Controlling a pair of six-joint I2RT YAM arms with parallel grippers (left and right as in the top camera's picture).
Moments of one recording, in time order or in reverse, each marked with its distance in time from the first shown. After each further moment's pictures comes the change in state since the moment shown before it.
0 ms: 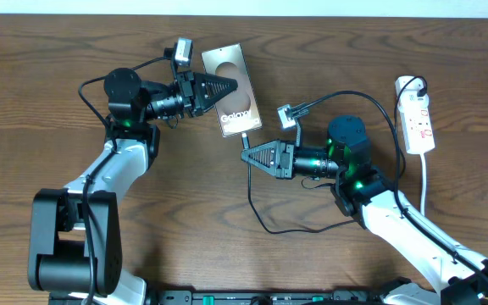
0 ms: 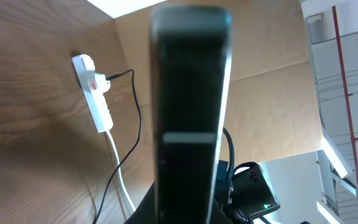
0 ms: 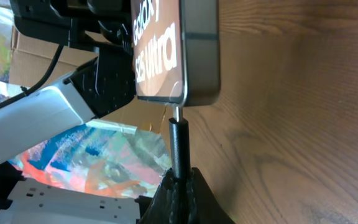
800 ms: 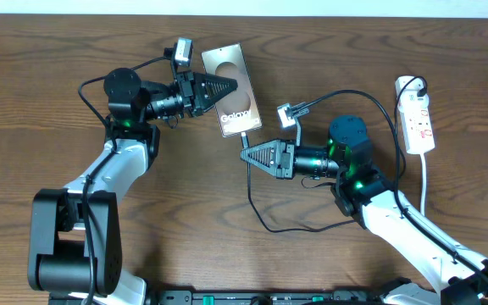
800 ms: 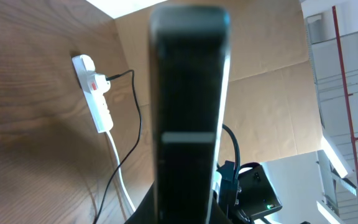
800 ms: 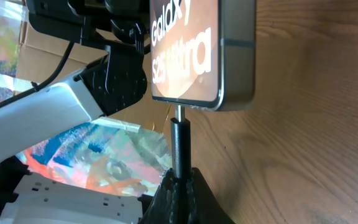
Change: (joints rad) left arm 0.000 0.000 0.000 0.000 0.000 0.001; right arm 0.000 0.000 0.000 0.034 -0.018 0.000
